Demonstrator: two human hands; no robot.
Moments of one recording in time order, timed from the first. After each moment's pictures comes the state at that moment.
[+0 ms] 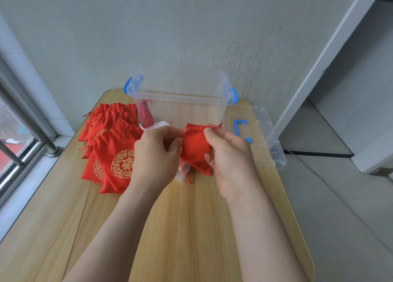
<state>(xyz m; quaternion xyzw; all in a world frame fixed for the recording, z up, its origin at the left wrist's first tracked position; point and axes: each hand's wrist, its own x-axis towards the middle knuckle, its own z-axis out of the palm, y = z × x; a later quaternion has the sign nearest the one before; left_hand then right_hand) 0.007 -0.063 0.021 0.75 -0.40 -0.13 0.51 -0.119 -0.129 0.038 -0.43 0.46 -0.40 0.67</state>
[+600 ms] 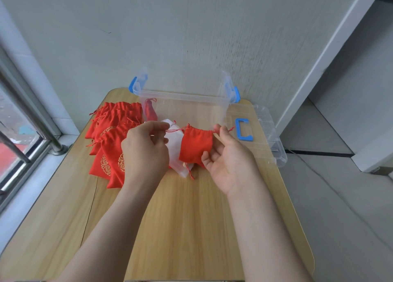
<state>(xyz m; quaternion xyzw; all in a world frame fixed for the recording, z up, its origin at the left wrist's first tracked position) 0.018 -0.048 0.026 0.77 -0.32 -0.09 0.55 -0.115 -0.120 0.043 -0.23 0.44 -0.39 0.78</state>
